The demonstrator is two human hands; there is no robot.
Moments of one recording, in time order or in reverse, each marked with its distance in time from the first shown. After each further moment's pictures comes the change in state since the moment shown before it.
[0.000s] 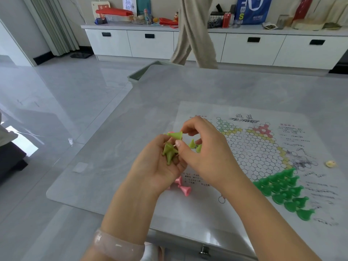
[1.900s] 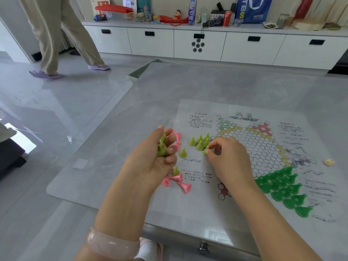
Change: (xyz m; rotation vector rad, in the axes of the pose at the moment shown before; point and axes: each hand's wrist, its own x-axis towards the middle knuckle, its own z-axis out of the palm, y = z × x) left_hand -0.010 0.006 0.003 0.016 0.230 0.115; right_hand -0.012 0.052 -0.006 -0.431 0.110 0.399
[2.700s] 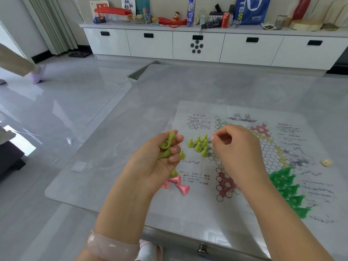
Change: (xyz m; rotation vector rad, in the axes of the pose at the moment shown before) left_hand 0.002 -0.004 0.002 -0.011 -0.135 -0.012; right_hand 0.003 -0.011 -0.031 0.151 0.101 -0.119
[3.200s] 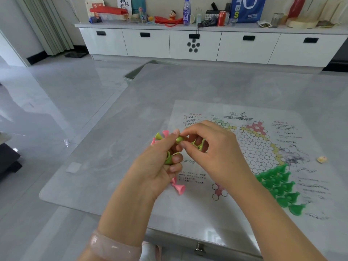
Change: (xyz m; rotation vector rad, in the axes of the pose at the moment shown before) left_hand -0.001 -0.012 0.008 0.210 0.009 0.006; right_hand -0.008 -0.023 0.001 0.186 -0.135 -0.352
